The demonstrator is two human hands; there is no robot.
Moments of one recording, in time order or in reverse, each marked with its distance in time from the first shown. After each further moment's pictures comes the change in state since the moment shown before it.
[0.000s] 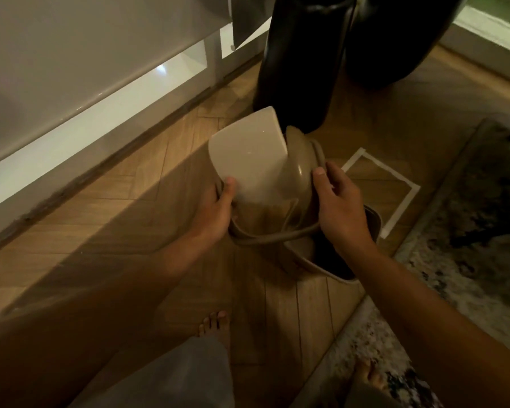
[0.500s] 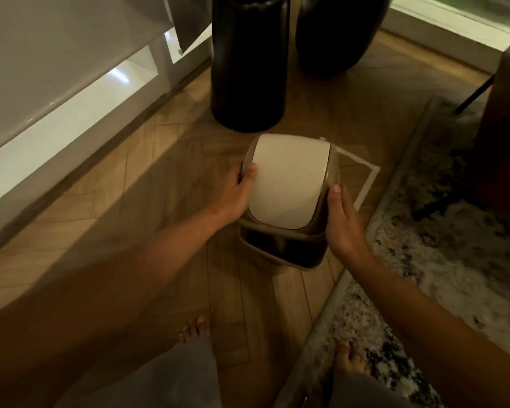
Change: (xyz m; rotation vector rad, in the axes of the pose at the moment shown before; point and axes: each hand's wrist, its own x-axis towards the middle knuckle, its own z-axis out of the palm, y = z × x) left_hand 0.017 0.048 0.100 0.318 -0.249 0.166; right_hand -0.016 0.064 -0.089 -0.148 0.184 0.126
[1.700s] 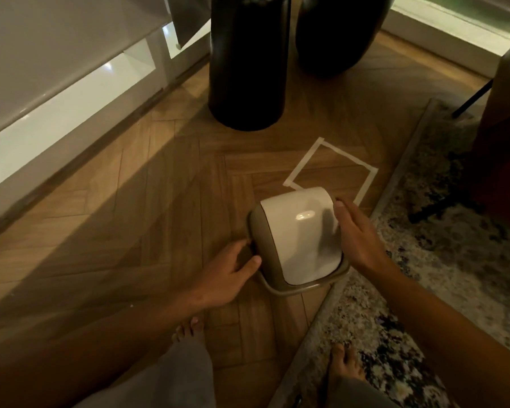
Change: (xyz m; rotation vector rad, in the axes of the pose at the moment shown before) left_hand -0.101 -0.077 0.030 0.069 -0.315 -0.159; right_hand -0.003 0.014 -0.036 -0.153 -0.081 0.037
